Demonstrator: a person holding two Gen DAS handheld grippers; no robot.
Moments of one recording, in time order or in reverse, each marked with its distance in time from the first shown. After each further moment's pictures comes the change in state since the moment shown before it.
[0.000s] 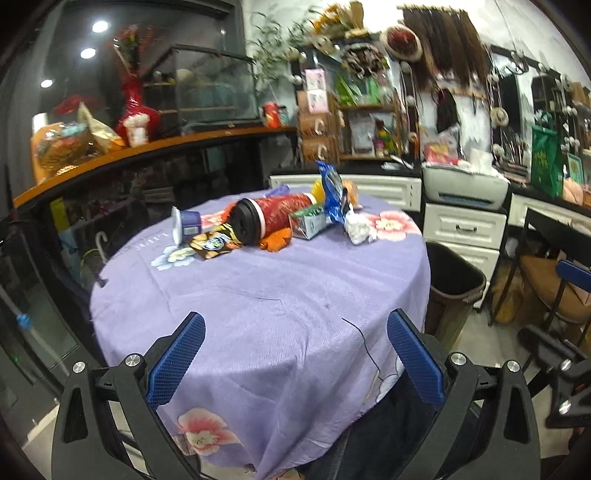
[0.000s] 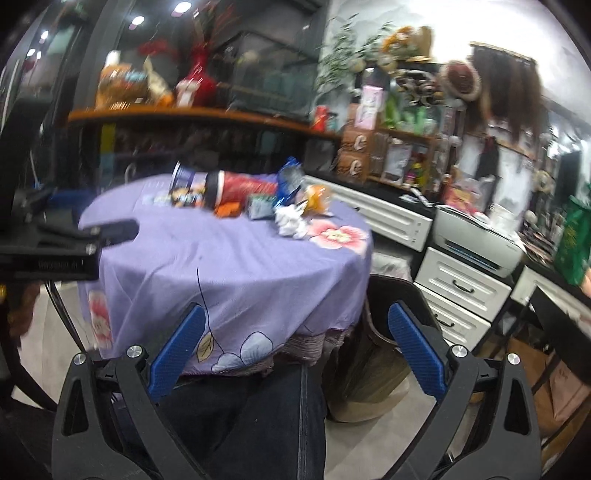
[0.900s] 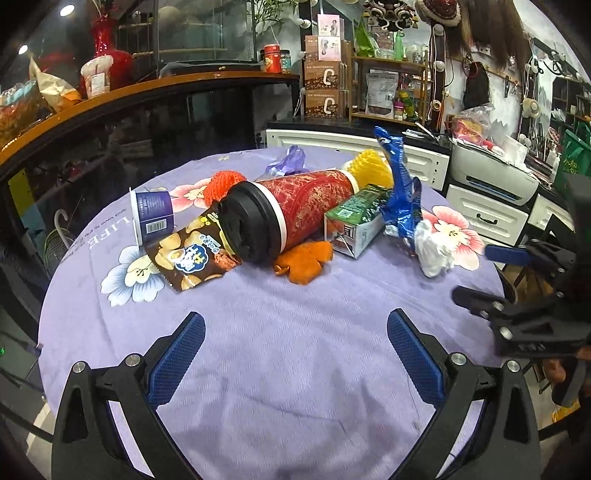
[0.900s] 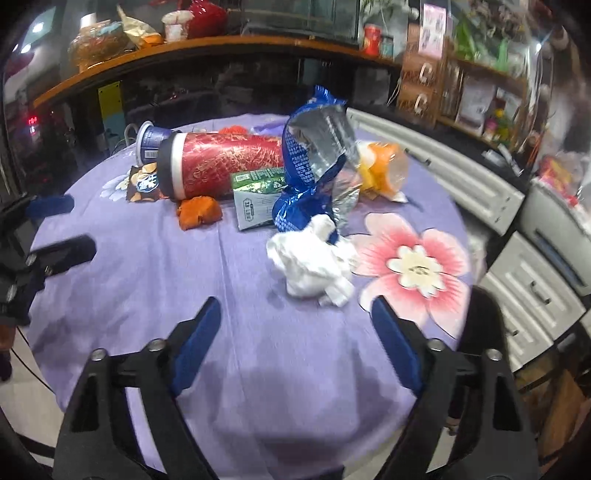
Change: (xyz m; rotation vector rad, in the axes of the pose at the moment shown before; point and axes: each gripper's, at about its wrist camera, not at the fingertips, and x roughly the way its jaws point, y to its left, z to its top) left arm 0.153 0.061 0.078 -0.040 0.203 -0.062; right arm 0.269 -0.019 0.105 0.018 0.311 0.230
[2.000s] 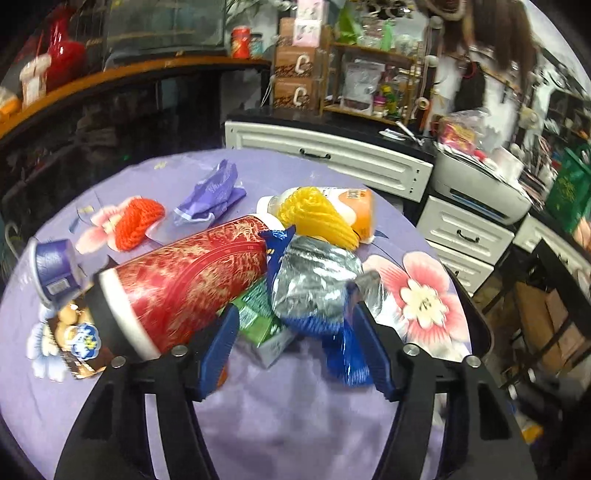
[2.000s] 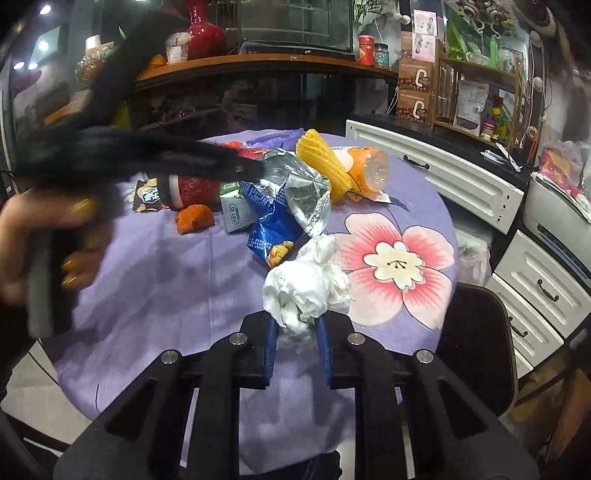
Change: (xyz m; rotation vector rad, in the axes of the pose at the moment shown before) left arm 0.096 -0.065 0.095 -0.037 0.078 -0.118; right arm -0.025 -0.033 -0.024 0.016 -0.080 0.052
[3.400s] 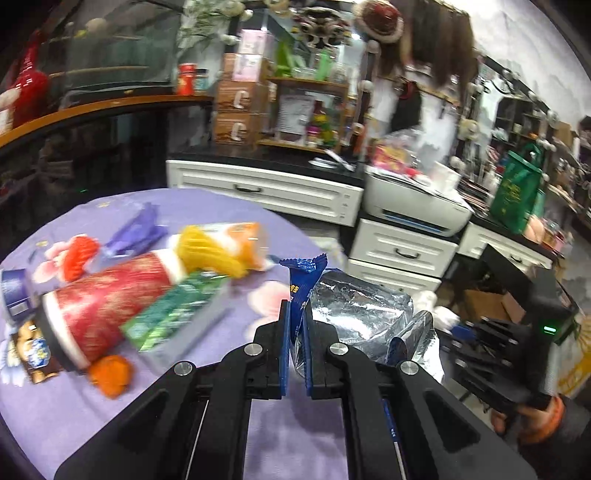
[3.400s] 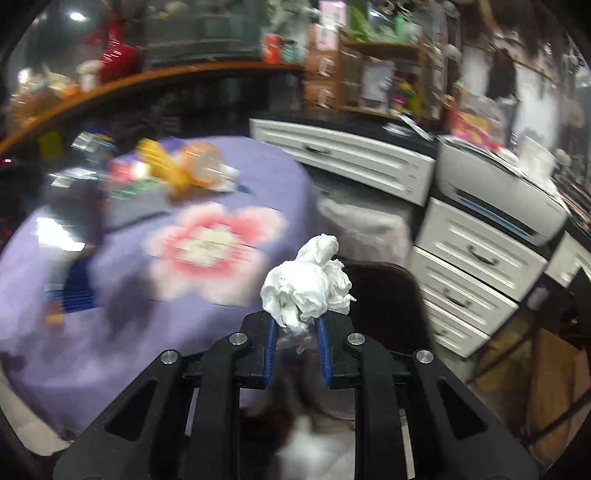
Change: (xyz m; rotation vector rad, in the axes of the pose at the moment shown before) left arm -0.032 -0.083 -0.006 0.096 -0.142 -0.196; right arm -0.019 -0.143 -0.032 0.156 0.007 -0.244
